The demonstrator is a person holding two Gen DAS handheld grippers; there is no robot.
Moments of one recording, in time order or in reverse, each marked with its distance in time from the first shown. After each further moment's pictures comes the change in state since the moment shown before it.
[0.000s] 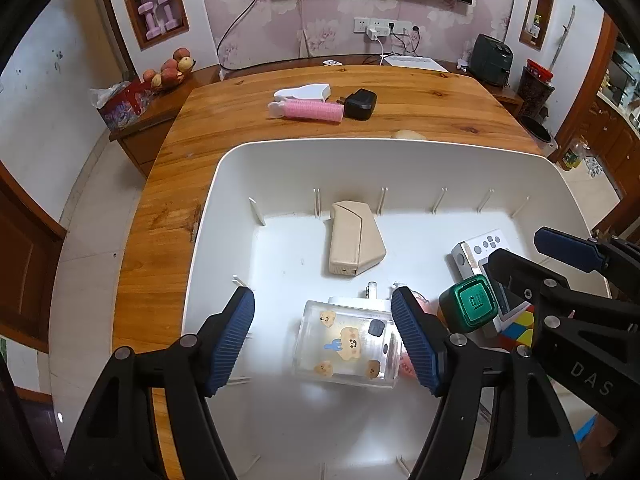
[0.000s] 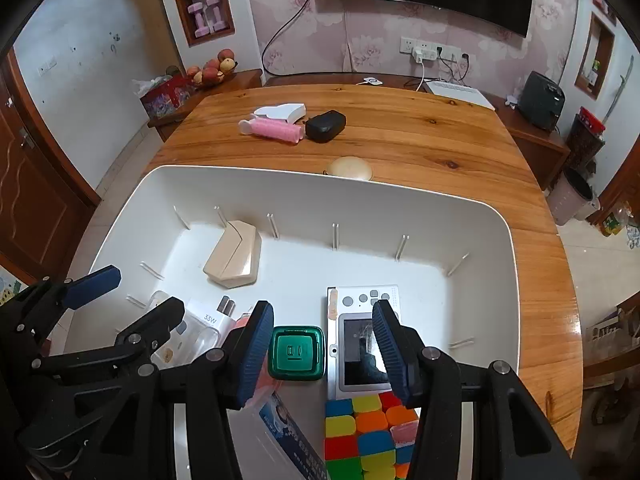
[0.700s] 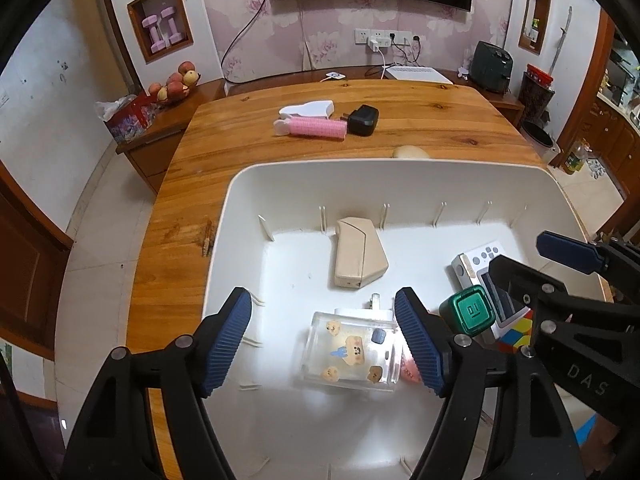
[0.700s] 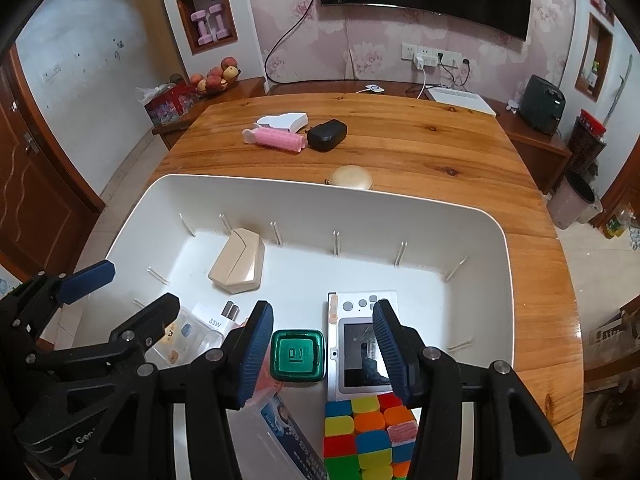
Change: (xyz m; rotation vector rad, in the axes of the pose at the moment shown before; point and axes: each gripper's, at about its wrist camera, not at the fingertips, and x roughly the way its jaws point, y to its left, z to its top) left arm -0.012 0.001 0.006 0.008 -0.048 0.024; right arm -0.008 -0.002 0.000 -0.002 -0.029 0.009
